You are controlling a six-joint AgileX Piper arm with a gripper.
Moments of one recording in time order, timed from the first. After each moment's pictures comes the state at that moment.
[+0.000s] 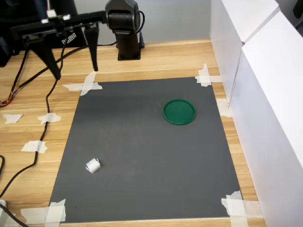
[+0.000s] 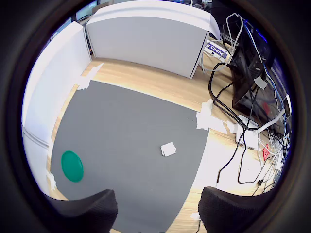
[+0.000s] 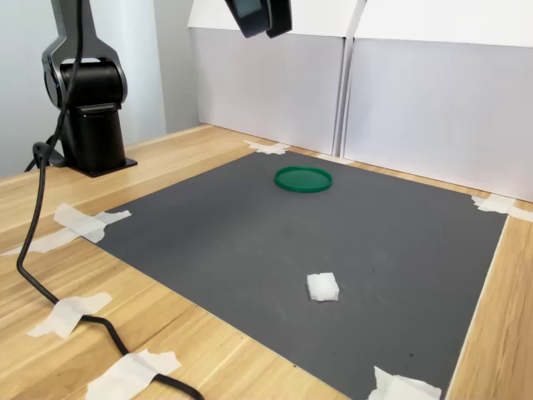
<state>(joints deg) -11.9 86.5 -86.4 8.5 66.6 -37.3</state>
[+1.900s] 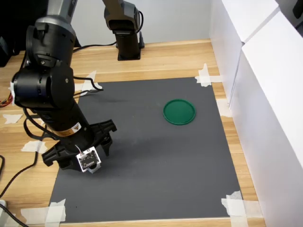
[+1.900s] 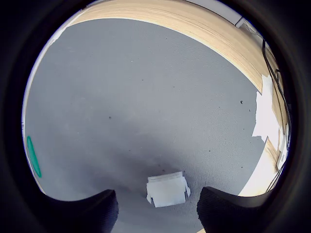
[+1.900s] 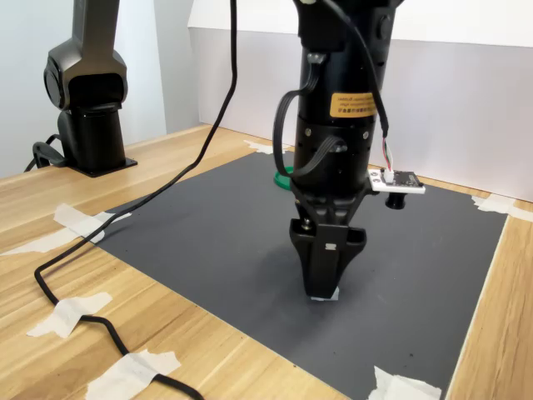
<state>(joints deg) -5.7 121.7 -98.0 -0.3 61.6 -38.3</state>
